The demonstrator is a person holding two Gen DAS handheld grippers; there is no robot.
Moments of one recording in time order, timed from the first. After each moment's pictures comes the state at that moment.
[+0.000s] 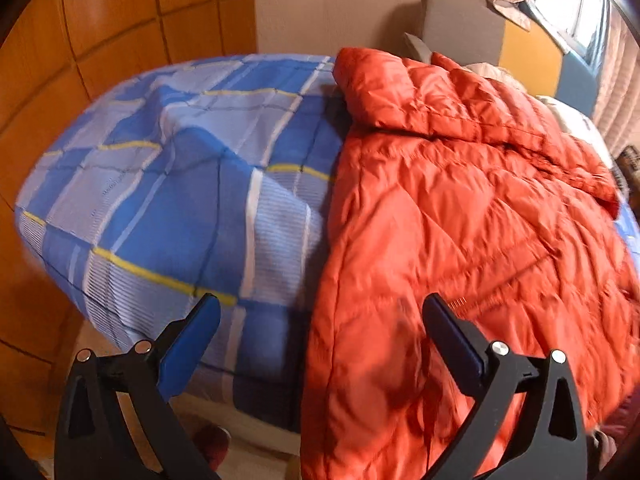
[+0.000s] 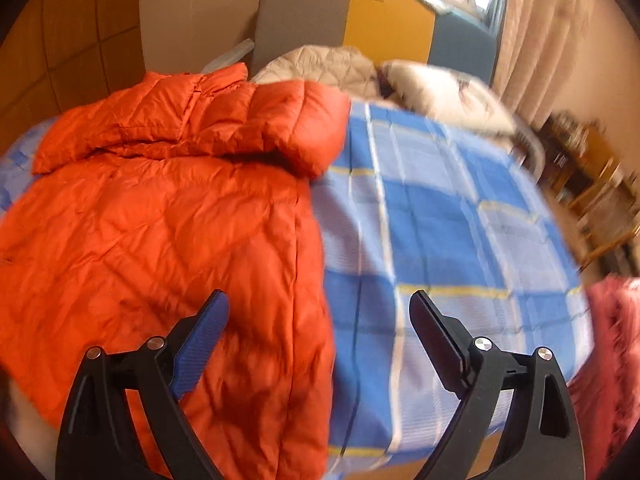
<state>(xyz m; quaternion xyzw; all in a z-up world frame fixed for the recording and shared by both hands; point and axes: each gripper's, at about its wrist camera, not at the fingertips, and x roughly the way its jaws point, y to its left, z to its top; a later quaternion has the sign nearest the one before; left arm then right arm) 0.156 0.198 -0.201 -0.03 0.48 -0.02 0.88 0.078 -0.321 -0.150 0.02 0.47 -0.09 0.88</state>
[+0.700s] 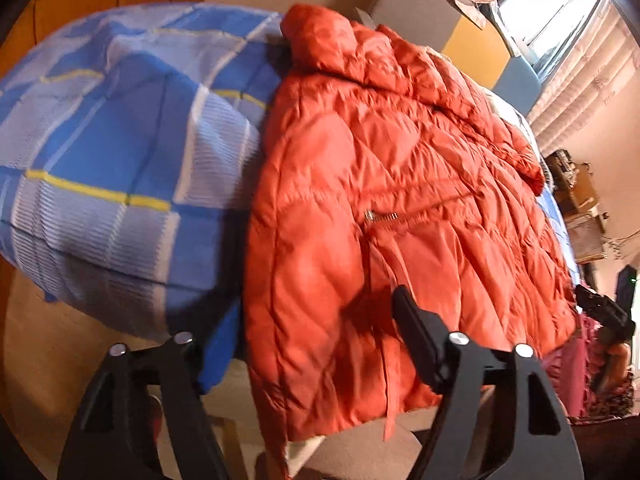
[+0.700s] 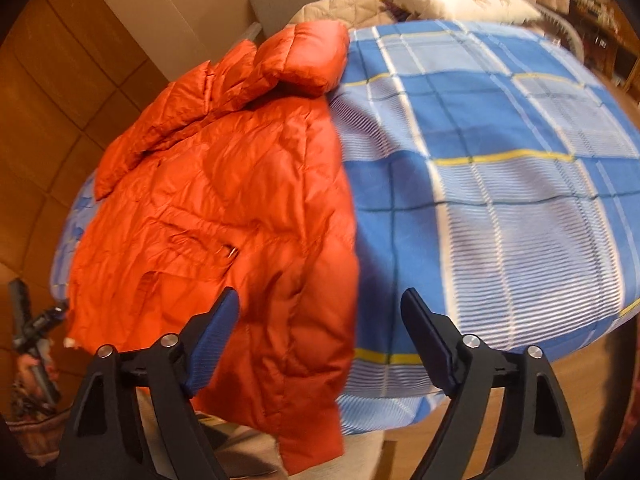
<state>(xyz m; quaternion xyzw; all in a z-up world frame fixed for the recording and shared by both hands) 0.123 0.211 -0.221 -0.12 0.52 -0.16 0.83 0.031 -0.353 -0.185 0.20 0.50 0.02 0.84</state>
